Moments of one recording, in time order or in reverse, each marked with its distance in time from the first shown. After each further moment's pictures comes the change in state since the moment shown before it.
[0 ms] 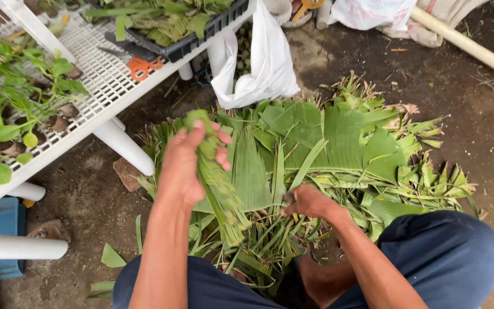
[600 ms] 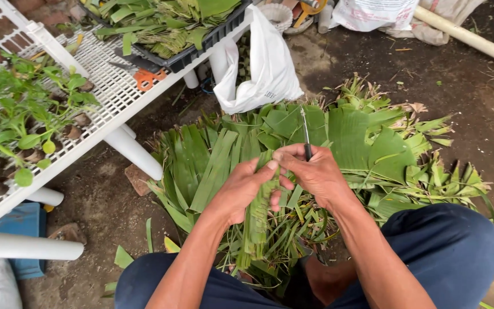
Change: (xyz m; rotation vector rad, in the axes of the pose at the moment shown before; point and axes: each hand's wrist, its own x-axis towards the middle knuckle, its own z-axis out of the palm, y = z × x) left_hand -0.056 -0.032 0.060 0.453 -0.317 -0.299; right_hand -0.095 -0.135 -0.026 0.918 0.484 -0.431
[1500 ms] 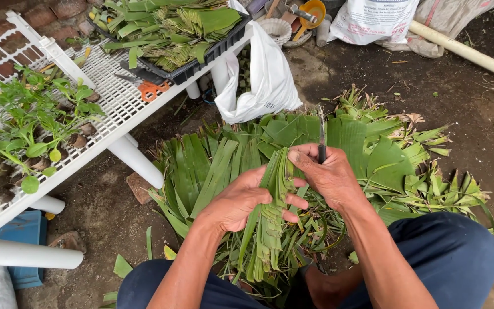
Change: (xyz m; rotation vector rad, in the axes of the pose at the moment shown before) left_hand 0.002 0.010 -0.006 -0.125 -0.414 0.052; right_hand 0.001 -0.005 -0.026 0.066 0.089 -0.180
